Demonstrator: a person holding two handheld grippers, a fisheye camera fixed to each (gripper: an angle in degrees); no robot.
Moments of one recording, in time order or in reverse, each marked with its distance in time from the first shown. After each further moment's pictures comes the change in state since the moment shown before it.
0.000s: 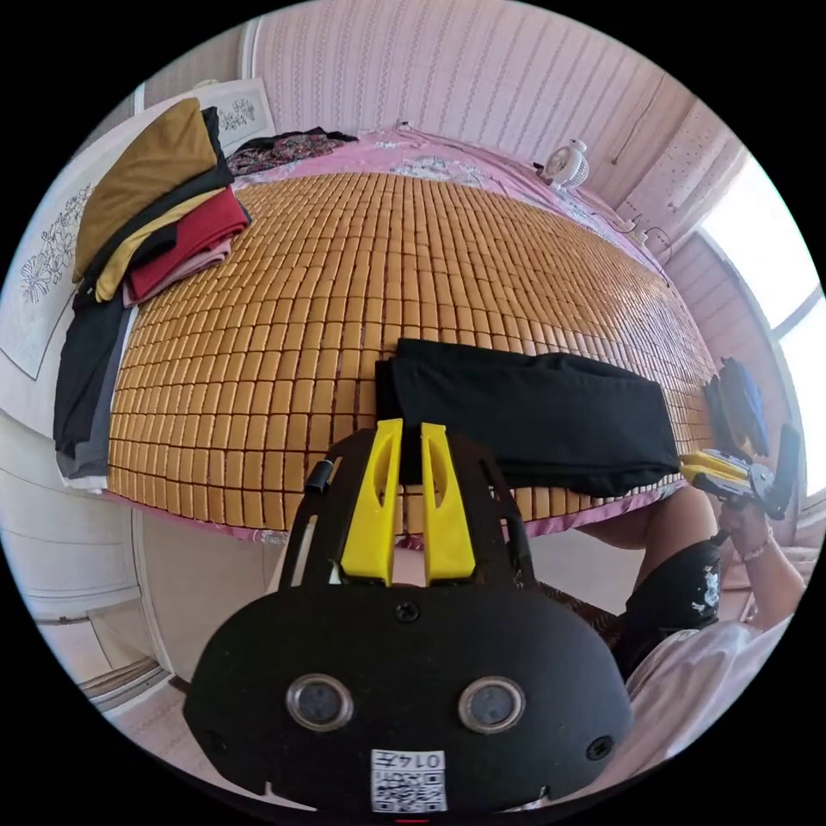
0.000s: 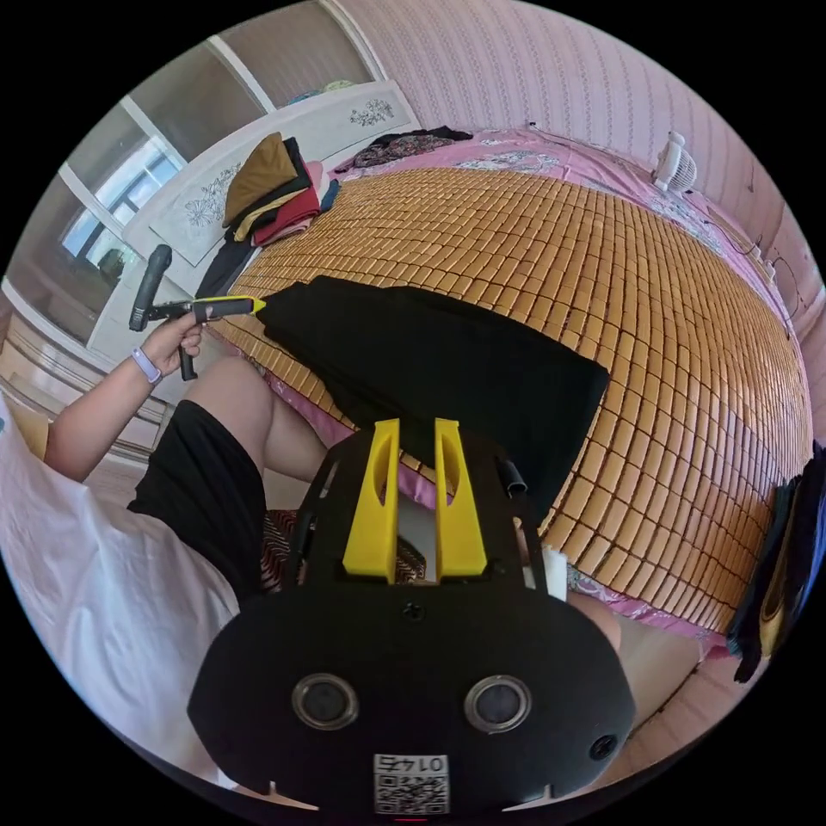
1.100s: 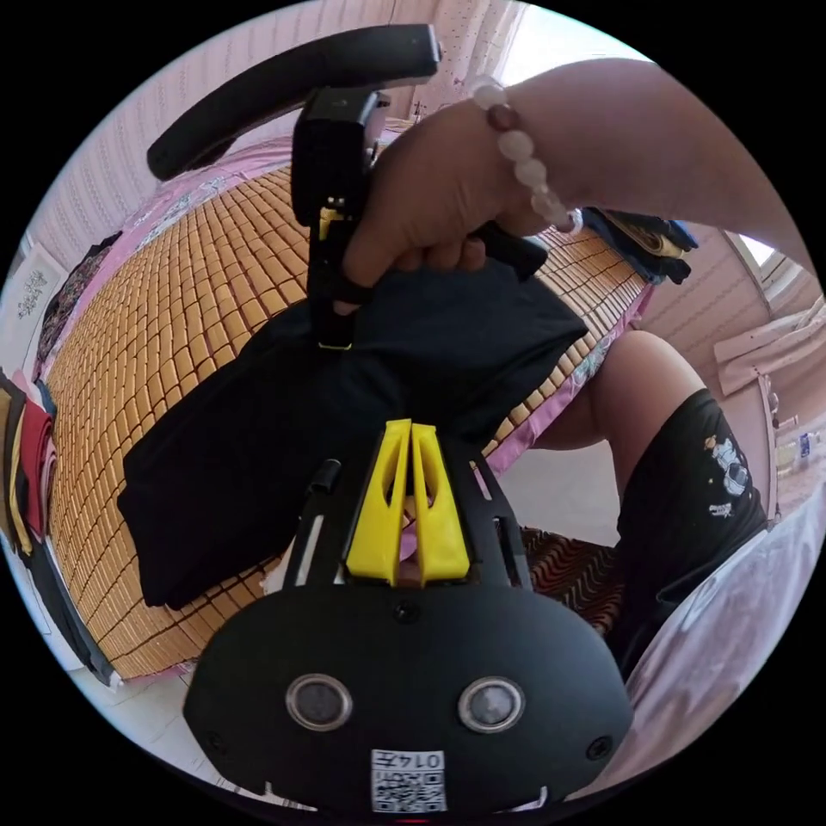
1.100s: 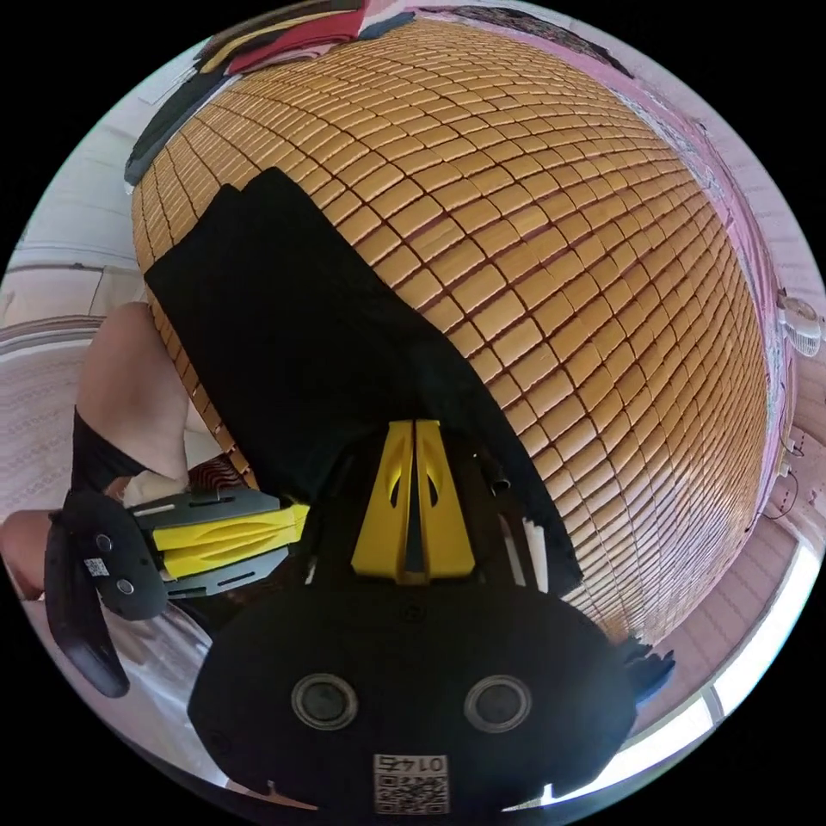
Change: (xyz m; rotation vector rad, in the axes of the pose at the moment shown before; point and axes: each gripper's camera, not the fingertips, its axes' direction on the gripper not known) left arm 0.339 0.008 0.047 -0.084 0.183 0.598; right arm 0.004 -0.188 0.157 -0.508 0.164 -0.276
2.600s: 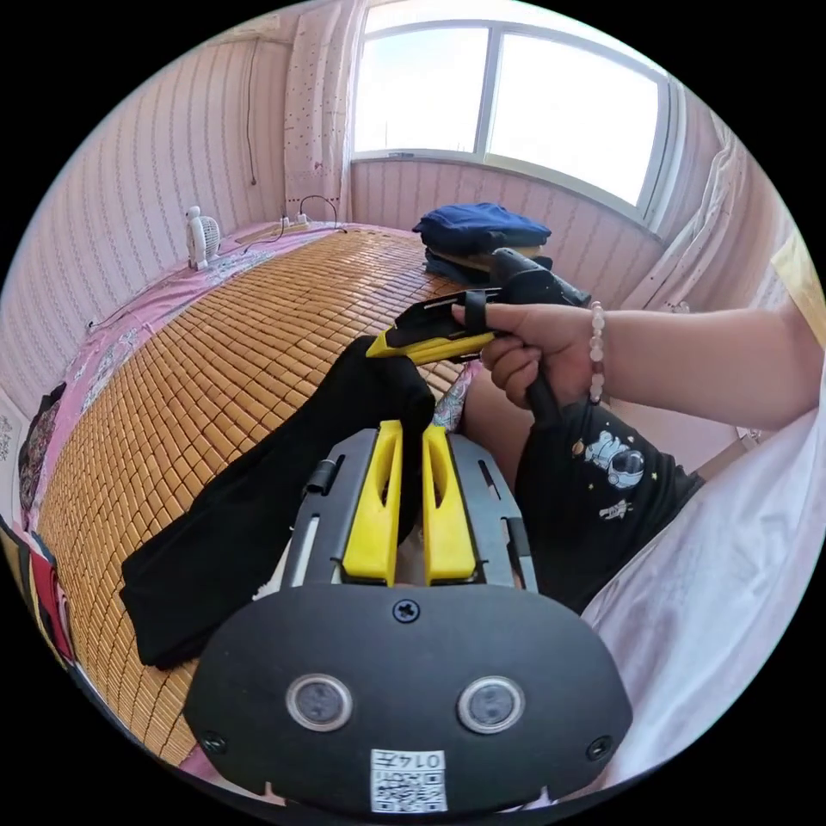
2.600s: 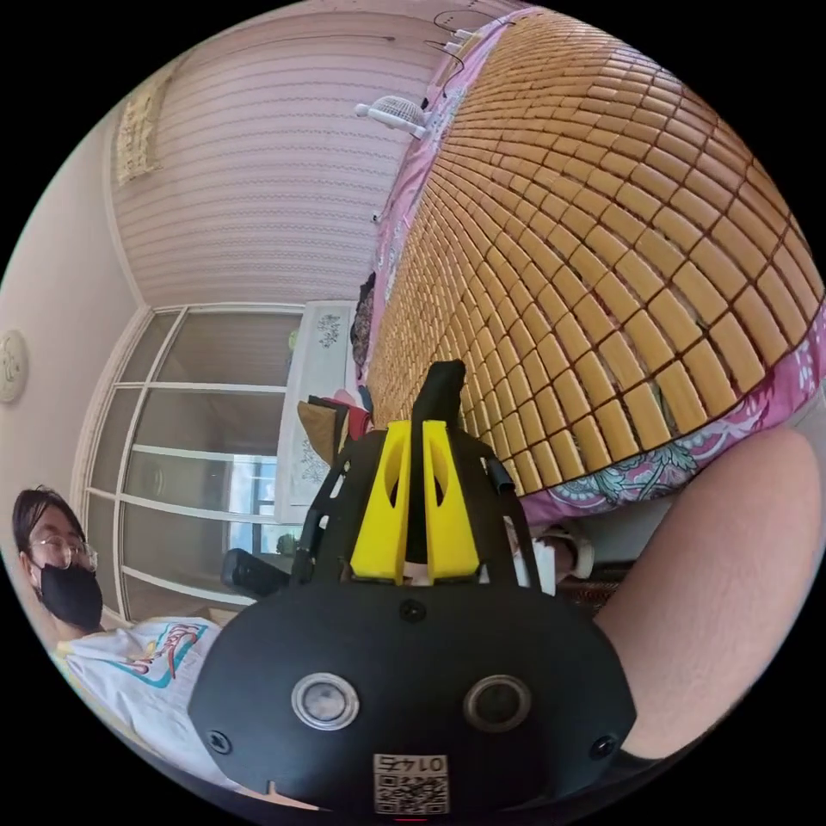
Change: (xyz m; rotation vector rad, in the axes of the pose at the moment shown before) left arm 0.178 -0.072 -0.060 0.285 0.140 0.310; right arm 0.239 0.599 -0.076 0.975 -1.034 0.951
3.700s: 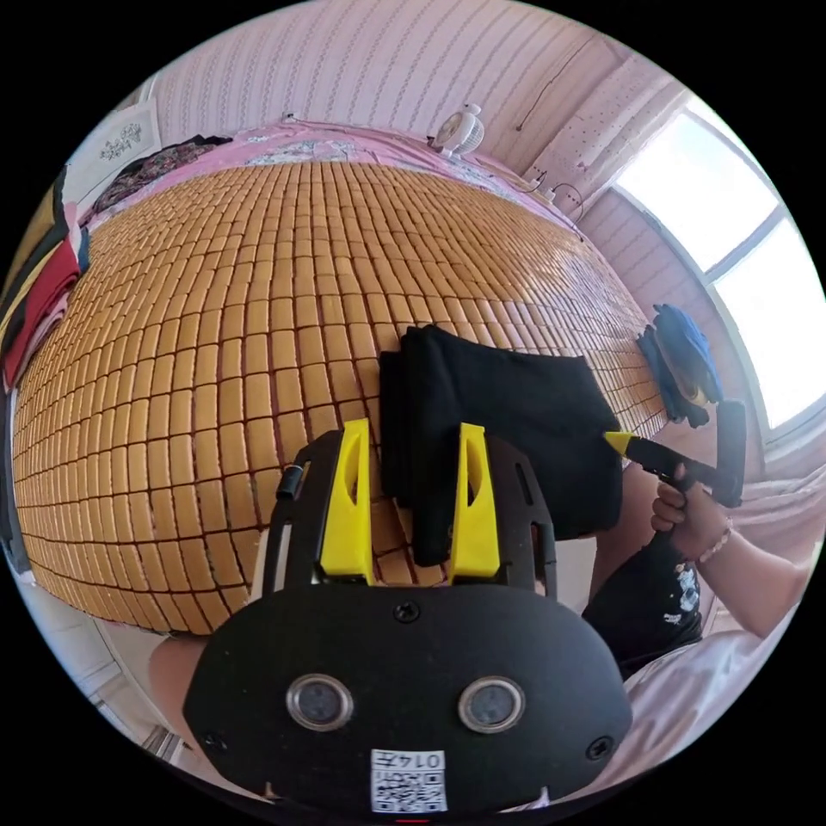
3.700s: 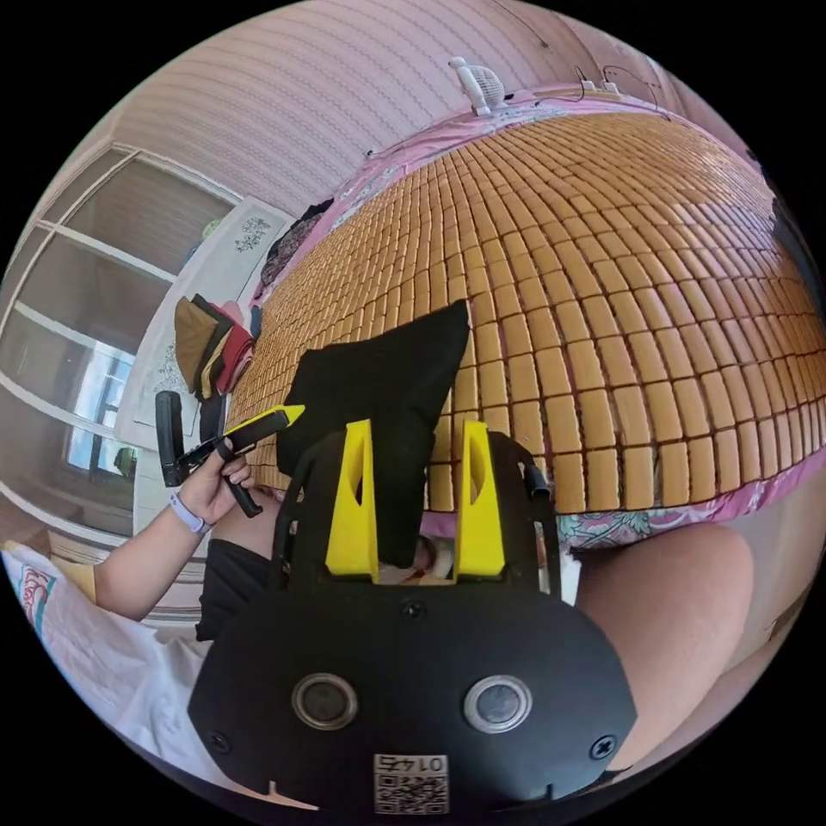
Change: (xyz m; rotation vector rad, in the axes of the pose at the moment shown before) left arm -0.349 0.142 0.079 -0.152 -0.114 -0.743; right arm -0.103 0.037 0.131 -0.166 0.523 -0.303
